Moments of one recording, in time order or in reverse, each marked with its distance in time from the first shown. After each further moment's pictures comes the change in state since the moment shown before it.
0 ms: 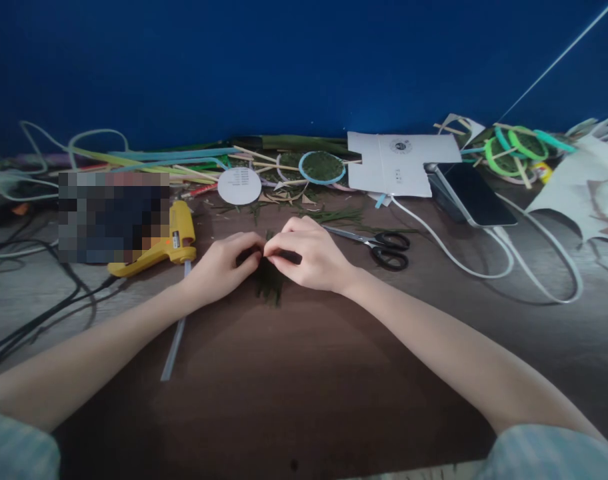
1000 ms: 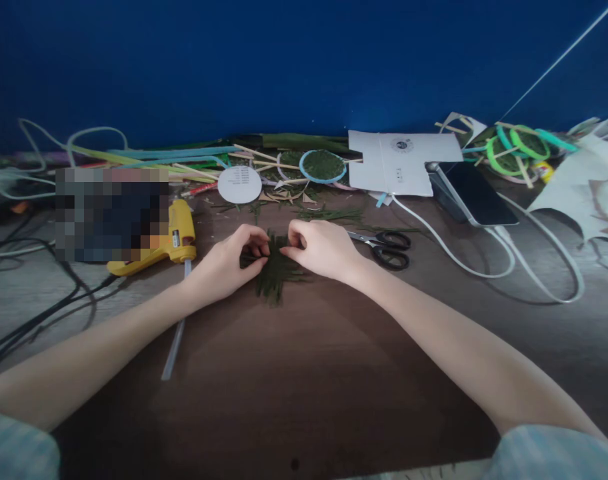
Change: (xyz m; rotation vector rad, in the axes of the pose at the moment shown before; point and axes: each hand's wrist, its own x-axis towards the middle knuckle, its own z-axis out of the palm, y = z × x) left_hand -0.003 -0.004 0.006 -0.061 0.021 -0.034; right_hand 0.008 0.007 -0.010 -0.159 -0.357 0.562
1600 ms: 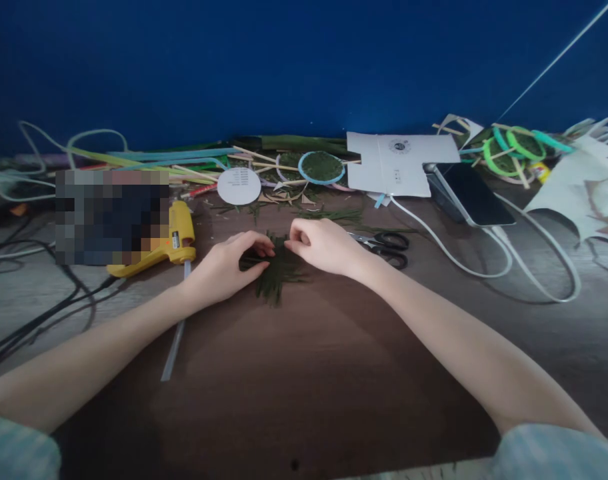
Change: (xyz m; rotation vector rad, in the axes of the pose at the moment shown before) left_hand 0.001 0.004 -0.003 0.041 -0.022 0.042; right_hand 0.001 0.005 -0.010 0.100 -0.117 -0.010
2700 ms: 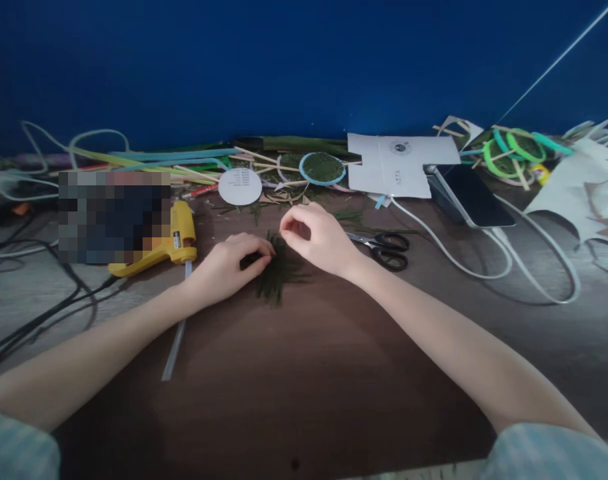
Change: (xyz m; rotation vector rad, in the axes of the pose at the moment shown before) left_hand 0.002 0.000 -0.001 0.097 -0.001 0.062; right_hand 0.001 -0.004 0.007 0.168 0.291 -0.227
